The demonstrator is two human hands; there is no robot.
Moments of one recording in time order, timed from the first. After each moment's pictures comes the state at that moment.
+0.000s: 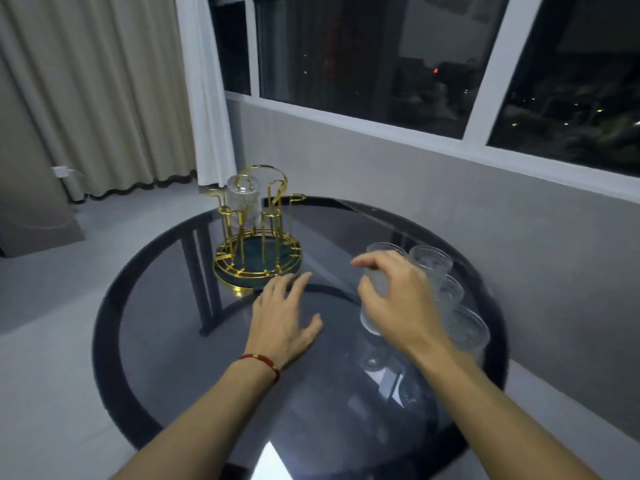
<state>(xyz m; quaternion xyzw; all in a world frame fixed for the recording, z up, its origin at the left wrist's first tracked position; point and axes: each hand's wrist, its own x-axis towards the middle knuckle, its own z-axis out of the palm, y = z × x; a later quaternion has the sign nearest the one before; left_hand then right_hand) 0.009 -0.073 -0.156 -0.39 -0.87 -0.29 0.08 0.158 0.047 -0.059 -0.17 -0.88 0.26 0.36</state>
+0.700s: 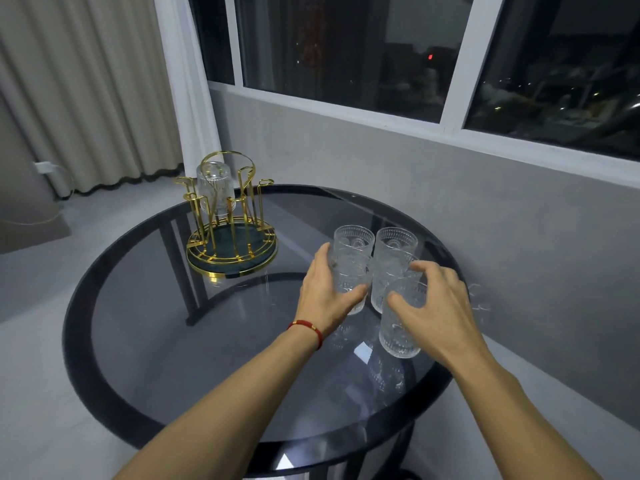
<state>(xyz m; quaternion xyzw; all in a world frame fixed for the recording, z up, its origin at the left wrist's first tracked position) 0.088 0.019 -0.132 -0.35 -0.78 -0.51 -0.06 0.251 0.102 -0.082 -0.38 -0.86 0.26 0.23</state>
